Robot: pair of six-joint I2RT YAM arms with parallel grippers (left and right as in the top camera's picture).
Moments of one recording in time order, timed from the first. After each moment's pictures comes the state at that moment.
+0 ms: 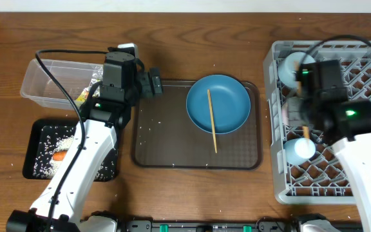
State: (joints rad) left arm -0.22 1.39 1.05 -0.37 -0.03 -0.33; right arm 0.14 1.29 1.28 -1.12 0.19 0.07
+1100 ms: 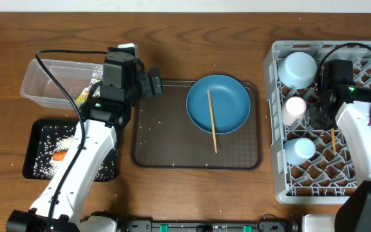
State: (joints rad) left arm -0.22 1.39 1.05 -0.37 -0.03 -0.33; right arm -0.11 1.56 1.15 -0.93 0.38 -0.11
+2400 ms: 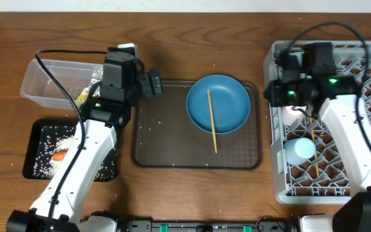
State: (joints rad) left arm -0.22 1.39 1.05 -0.37 -0.03 -0.33; right arm 0.10 1.56 1.27 -0.83 -0.35 0.04
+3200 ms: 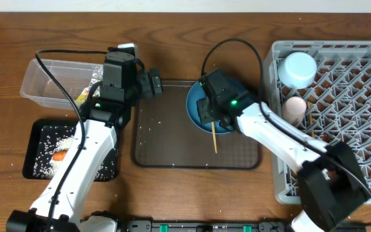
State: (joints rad) left arm -0.22 1.39 1.05 -0.37 -0.03 -0.33; right arm 0.62 1.80 1.22 -0.51 0.05 0.36
